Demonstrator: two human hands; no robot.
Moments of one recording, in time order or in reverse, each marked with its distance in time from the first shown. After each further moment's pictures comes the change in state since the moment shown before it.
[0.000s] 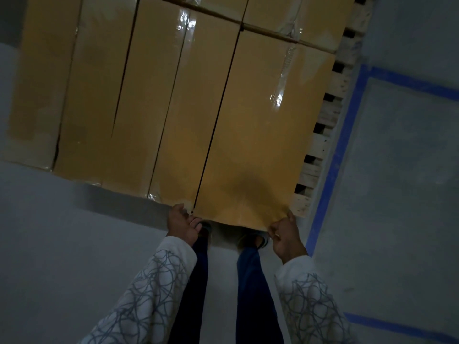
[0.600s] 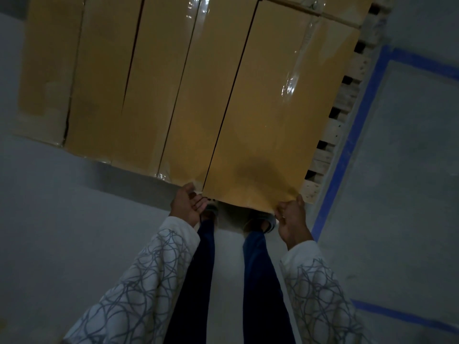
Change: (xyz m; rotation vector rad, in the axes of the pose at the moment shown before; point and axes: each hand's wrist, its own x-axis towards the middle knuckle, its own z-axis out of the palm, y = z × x) left_hand 0.010 0.009 -0.020 0.061 -0.111 -0.010; right_hand -0.013 0.005 0.009 -0.028 -0.015 -0.040
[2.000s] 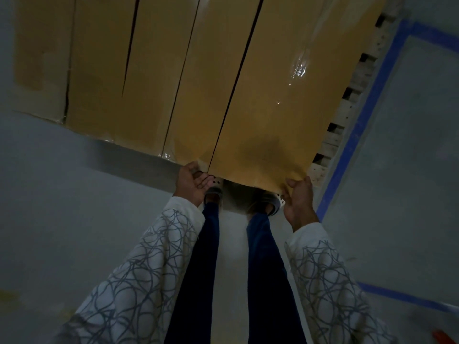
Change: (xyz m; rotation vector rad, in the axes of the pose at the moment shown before) left_hand 0.016 0.005 -0.007 -0.021 -0.024 0.041; right_hand -0.018 -0.008 0.014 0.076 0.040 -0.042
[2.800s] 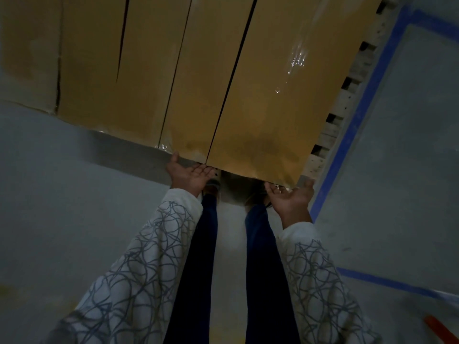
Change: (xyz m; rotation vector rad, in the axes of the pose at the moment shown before) left_hand -0.008 0.005 -0.001 -0.427 -0.109 -0.140; right_hand 0.011 0.034 -0.010 0.718 -0.113 0.255
